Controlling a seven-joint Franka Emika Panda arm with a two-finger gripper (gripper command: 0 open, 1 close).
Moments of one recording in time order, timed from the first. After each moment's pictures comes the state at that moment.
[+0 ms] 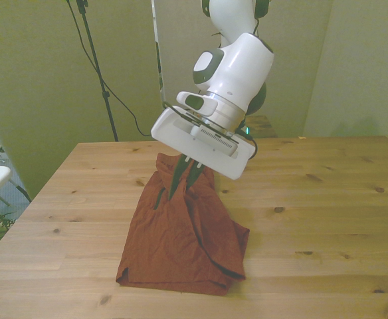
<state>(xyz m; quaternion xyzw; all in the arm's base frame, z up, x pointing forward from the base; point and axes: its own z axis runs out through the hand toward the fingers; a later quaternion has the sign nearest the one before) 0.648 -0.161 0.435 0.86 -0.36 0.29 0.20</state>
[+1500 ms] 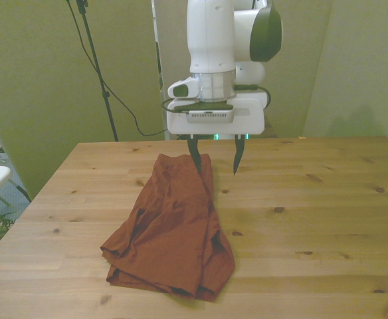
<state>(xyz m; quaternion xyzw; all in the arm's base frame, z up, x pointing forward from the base) 0.579 -0.128 0.480 0.87 -0.48 0.06 -0.05</state>
